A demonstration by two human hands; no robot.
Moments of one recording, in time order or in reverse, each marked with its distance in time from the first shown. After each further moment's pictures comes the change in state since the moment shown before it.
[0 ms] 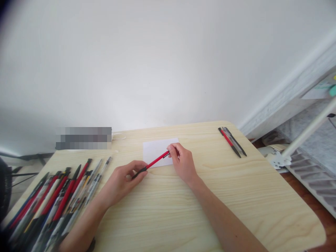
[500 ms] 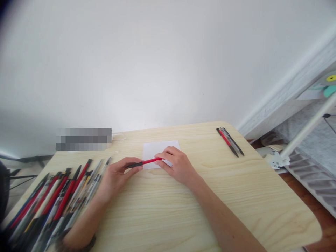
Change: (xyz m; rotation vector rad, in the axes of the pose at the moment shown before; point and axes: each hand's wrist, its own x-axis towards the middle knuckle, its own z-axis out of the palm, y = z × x) left_hand 0.005 -0.010 0.001 -0.296 0.243 0.041; right_hand -0.004 -0.007 -0.006 -0.188 -0.268 -0.430
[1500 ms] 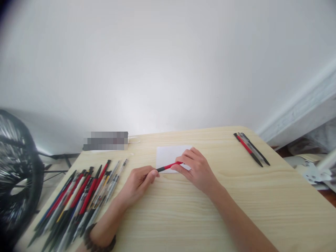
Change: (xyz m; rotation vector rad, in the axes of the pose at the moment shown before) left_hand -0.007 0.010 0.001 0.309 -0.219 0.119; right_hand 0.001 0.002 -0.009 -0.118 0.102 -0.106
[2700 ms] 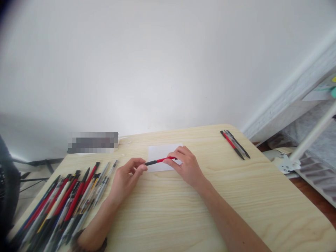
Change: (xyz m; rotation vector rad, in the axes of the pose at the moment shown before) left_hand 0.004 -0.003 0.005 -0.020 0.261 -0.180; right_hand -0.001 0.001 0.007 0.058 0.099 0.130
